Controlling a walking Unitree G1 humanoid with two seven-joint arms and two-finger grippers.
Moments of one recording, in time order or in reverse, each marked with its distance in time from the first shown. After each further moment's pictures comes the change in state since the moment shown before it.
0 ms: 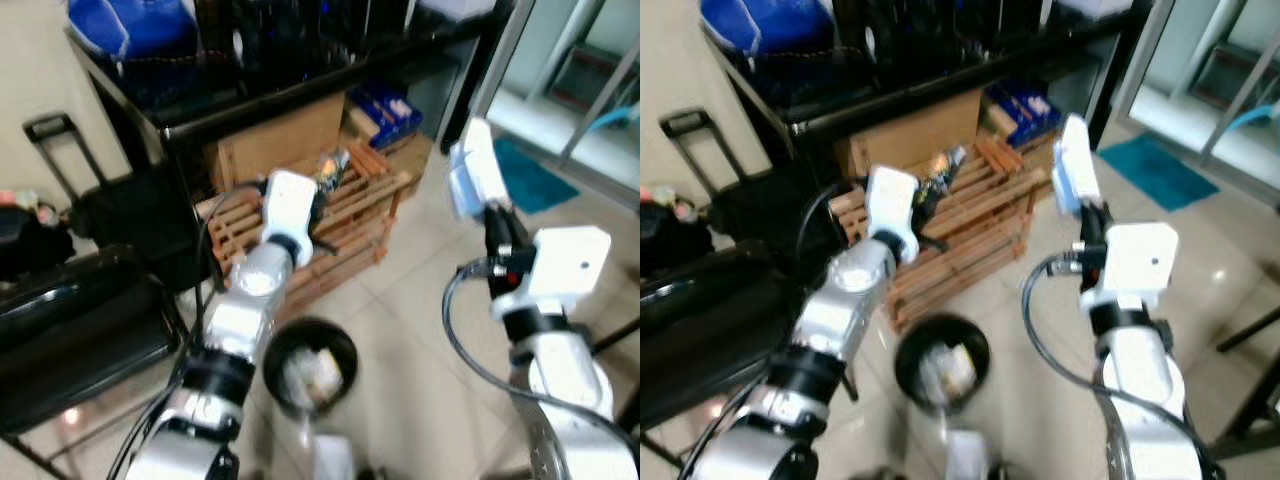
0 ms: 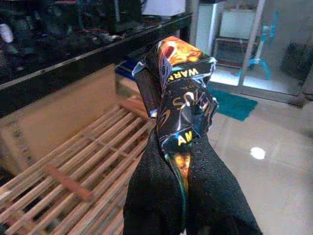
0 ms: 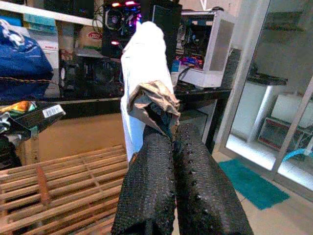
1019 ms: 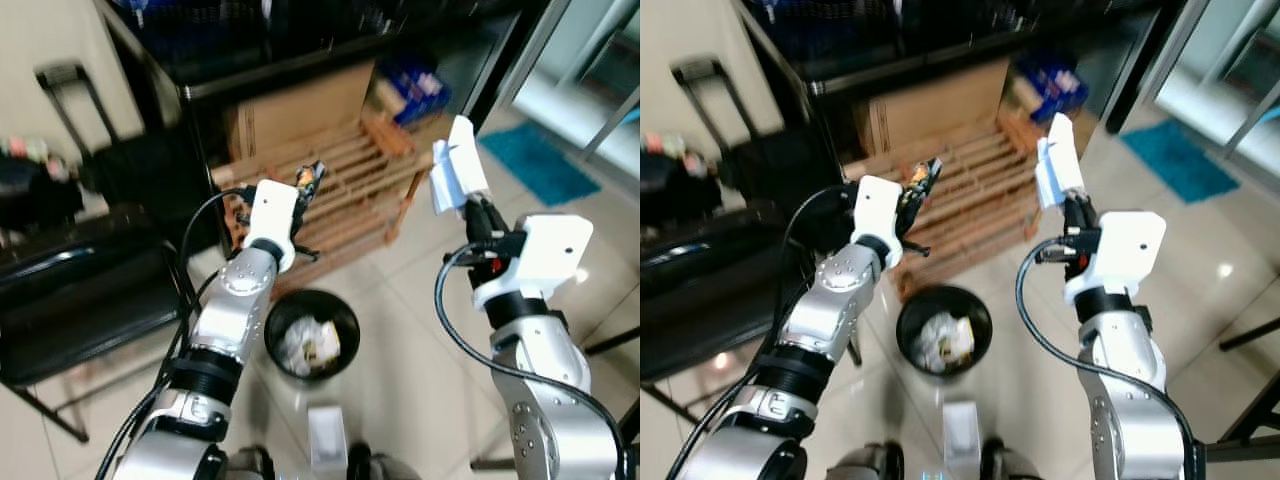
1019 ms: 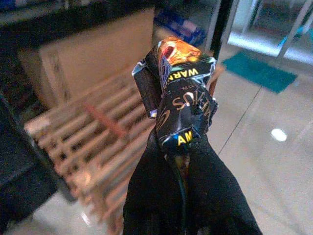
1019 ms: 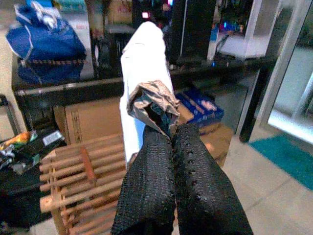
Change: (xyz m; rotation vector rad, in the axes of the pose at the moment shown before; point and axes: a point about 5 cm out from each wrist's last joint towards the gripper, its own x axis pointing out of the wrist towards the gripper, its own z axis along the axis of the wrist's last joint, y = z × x) left arm -0.005 0.015 -0.022 0.013 0.109 0.082; right arm 0.016 0.006 -0.006 0.138 0.028 0.020
